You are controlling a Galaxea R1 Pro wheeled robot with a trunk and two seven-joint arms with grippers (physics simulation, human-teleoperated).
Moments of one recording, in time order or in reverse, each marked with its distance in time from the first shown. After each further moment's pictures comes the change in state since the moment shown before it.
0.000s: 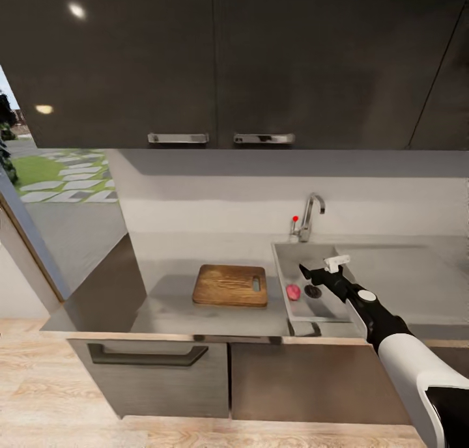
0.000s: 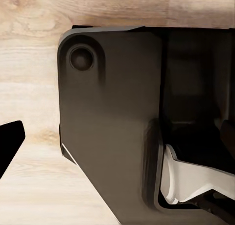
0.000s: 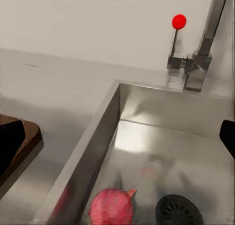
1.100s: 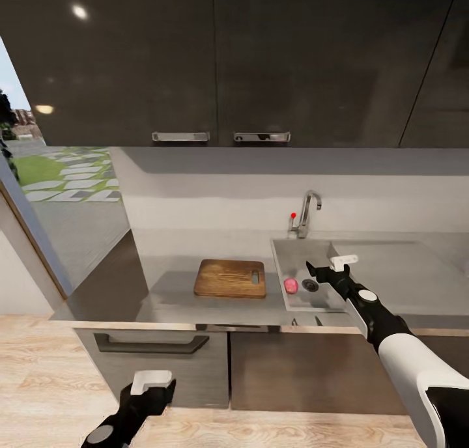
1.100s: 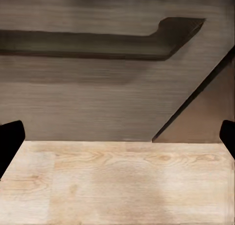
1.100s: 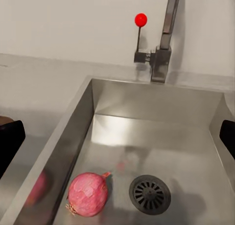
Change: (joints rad) left arm 0.000 0.025 -0.010 -1.264 -0.004 0.518 -0.029; right arm 0.000 0.000 -0.010 -0.002 -0.003 -0.001 -0.120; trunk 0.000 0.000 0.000
